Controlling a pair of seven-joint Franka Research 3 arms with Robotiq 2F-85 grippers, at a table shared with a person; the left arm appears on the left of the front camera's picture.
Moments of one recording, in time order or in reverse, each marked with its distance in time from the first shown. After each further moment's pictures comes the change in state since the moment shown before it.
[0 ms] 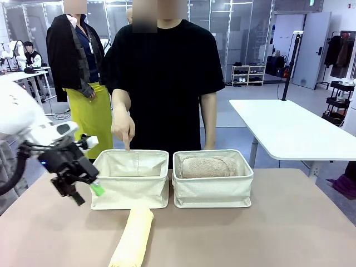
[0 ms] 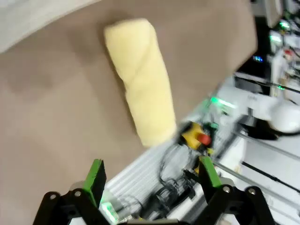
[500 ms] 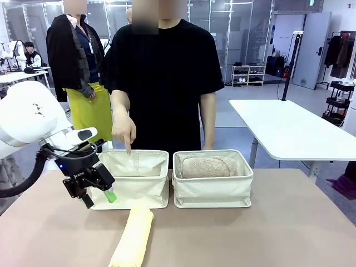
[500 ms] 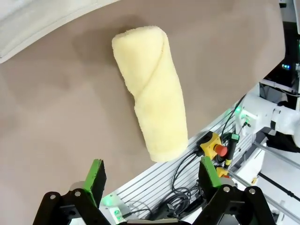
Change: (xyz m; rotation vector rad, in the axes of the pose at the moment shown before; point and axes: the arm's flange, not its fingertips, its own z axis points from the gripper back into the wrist) left arm 0.011 -0.018 -0.022 0.109 0.006 0.009; right arm 0.000 0.000 0.000 0.000 0.000 0.000
